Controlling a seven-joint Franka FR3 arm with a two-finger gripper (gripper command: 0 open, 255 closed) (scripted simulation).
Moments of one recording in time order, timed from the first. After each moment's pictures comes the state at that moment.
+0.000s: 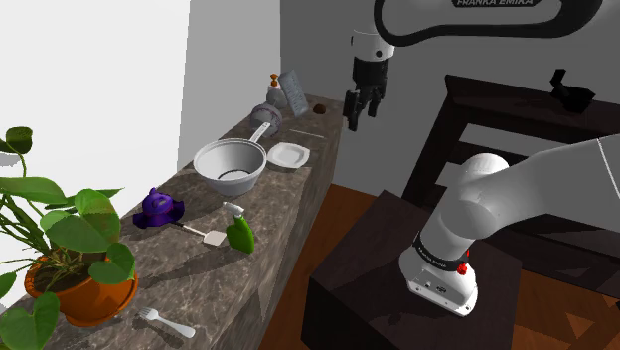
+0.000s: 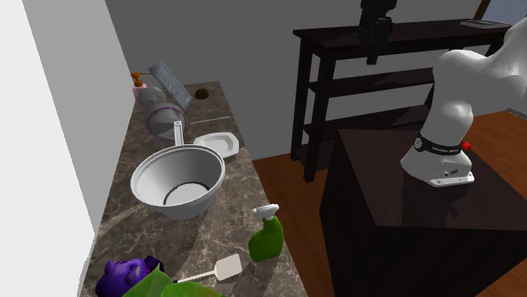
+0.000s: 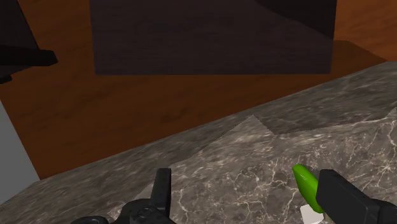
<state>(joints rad) 0.00 -0.76 0.06 -2.45 -0.03 1.62 0.08</state>
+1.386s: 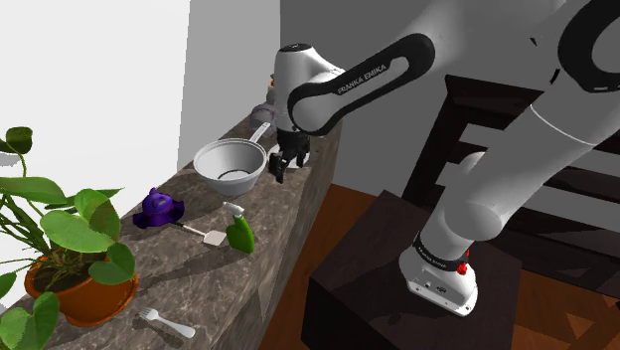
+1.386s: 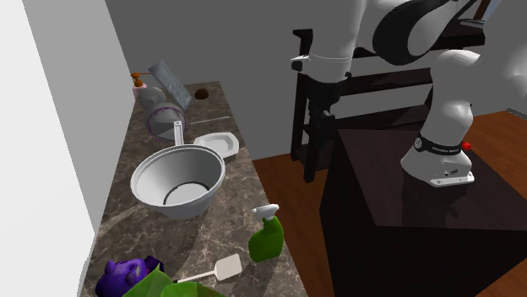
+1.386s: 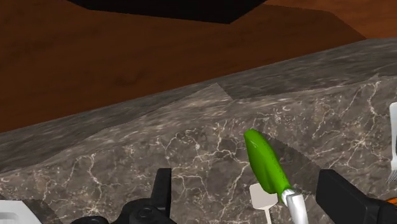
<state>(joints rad) 0.09 -0.22 0.22 -2.46 0.06 2.26 0.21</state>
